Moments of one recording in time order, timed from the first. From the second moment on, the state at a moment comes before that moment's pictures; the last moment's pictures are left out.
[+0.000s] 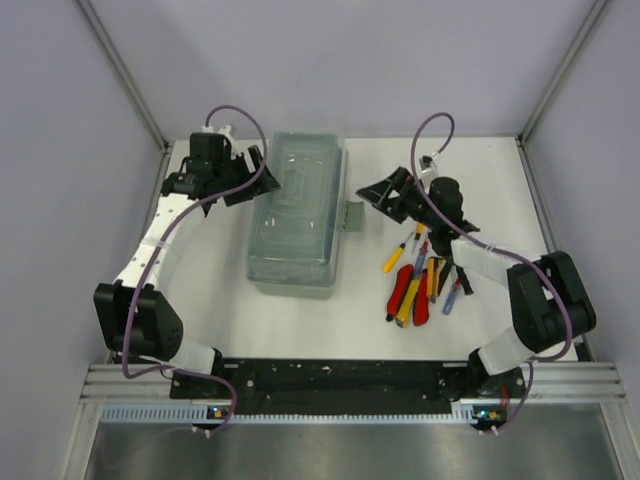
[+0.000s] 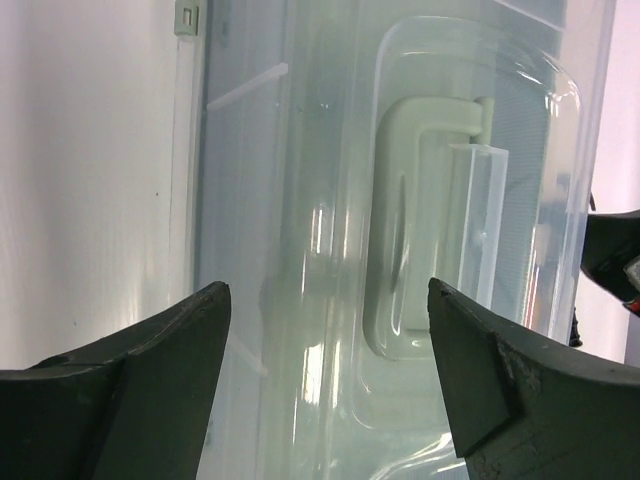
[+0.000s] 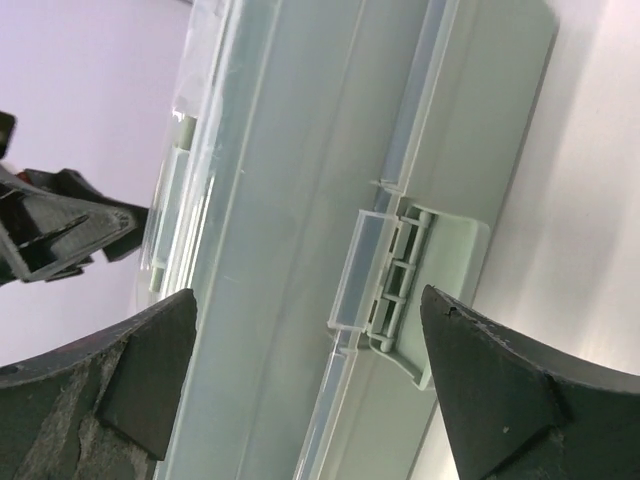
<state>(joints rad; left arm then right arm) -0.15 1.50 1.41 -0.61 0.27 -0.47 0.35 1.56 0.78 0.63 -0.43 1.01</state>
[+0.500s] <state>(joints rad) -0.14 1.43 1.35 -0.58 0.15 -0.51 0.65 1.54 1.39 -0.13 -0.18 0.64</state>
